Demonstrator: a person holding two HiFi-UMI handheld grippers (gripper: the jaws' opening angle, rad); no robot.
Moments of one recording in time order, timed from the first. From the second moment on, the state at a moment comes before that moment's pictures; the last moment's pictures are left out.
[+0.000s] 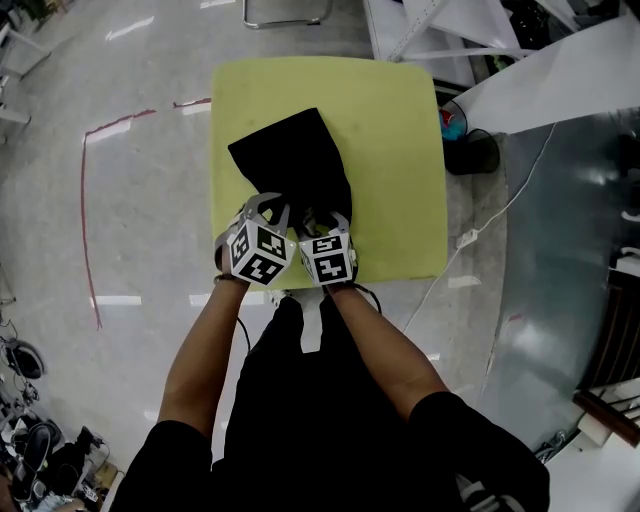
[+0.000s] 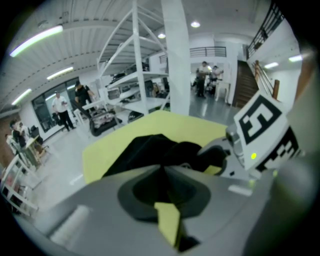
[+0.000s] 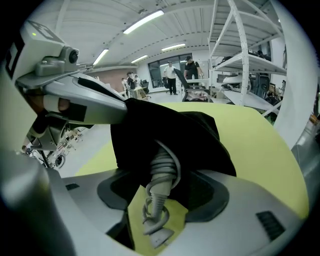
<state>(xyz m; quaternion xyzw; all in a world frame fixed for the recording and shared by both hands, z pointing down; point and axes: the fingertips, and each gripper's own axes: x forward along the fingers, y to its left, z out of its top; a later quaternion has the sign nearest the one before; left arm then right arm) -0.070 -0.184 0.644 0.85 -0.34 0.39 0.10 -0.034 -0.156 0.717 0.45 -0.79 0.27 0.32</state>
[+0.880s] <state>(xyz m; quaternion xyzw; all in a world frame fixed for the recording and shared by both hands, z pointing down) -0.083 -0.186 0.665 0.86 -0.32 0.35 0.15 -0.046 -0.181 0.747 0.42 -0.78 0.31 0.36</state>
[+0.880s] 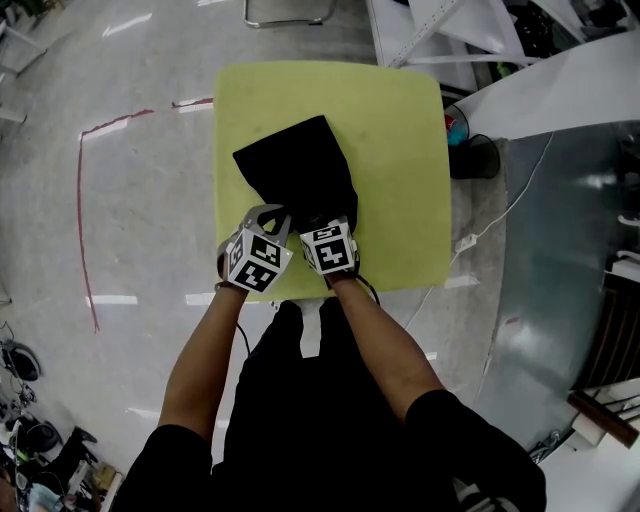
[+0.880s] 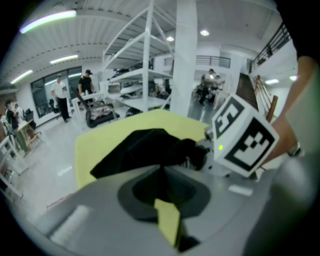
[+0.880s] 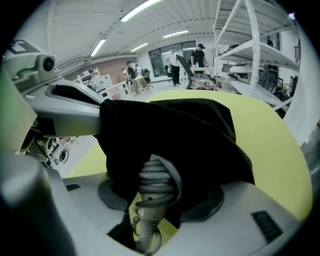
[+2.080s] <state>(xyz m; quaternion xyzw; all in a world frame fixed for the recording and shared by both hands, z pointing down) -0.085 -0.176 0.634 0.84 -0.38 0.39 0.04 0.003 -0.095 0.691 0.25 -0.84 0.27 0.40</state>
